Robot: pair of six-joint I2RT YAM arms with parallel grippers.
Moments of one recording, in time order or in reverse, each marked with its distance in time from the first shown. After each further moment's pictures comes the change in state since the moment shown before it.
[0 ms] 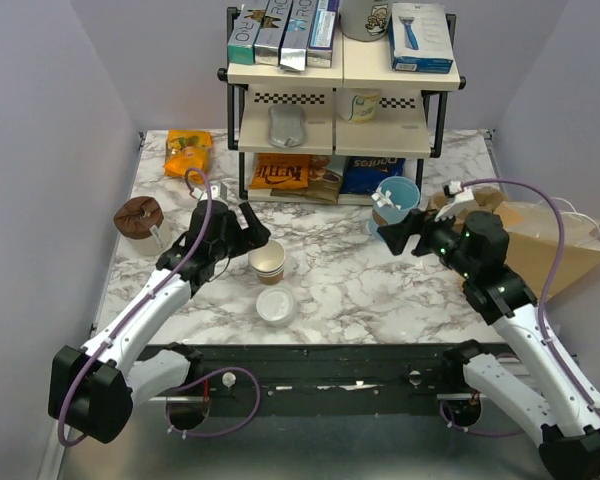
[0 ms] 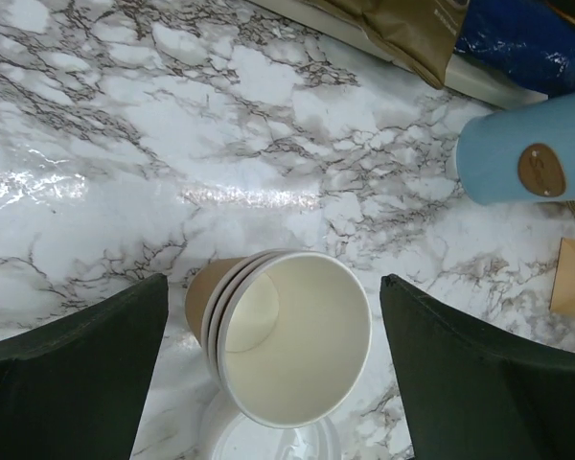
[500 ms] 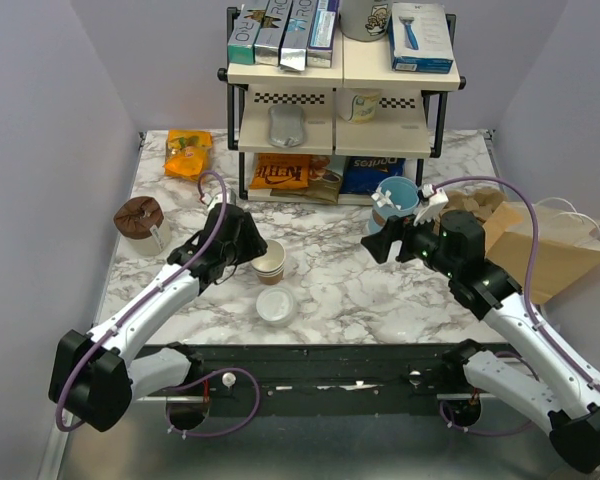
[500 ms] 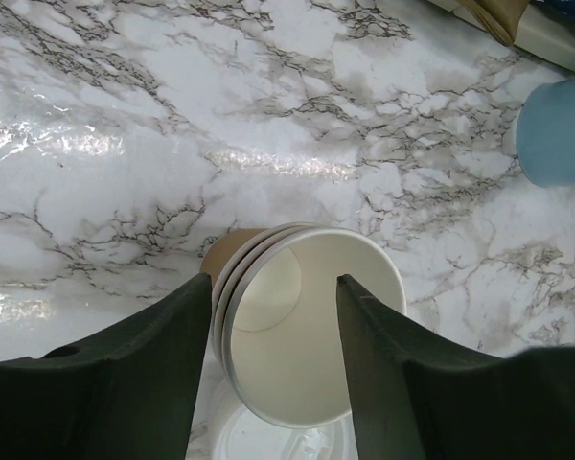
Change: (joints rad) left arm -0.087 0.073 0.022 -0.081 -0.095 -0.040; right arm 0.191 0.089 -0.009 -0.005 0.042 -0.009
